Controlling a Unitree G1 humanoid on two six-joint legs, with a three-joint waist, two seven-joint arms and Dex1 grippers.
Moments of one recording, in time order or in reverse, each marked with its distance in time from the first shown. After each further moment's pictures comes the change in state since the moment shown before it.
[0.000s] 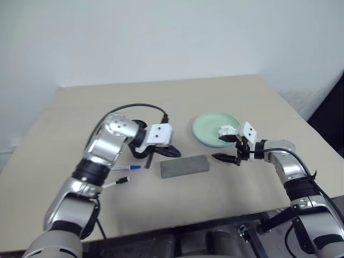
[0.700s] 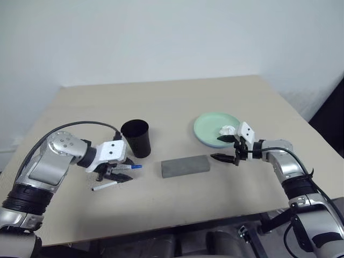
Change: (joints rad) left arm 0.284 0.359 0.074 -0.007 -0.001 0.000 0.045; right arm -0.017 0.009 0.017 0.034 -0.004 -0.015 0.002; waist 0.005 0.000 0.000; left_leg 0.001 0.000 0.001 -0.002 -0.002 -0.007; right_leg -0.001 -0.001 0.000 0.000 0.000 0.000
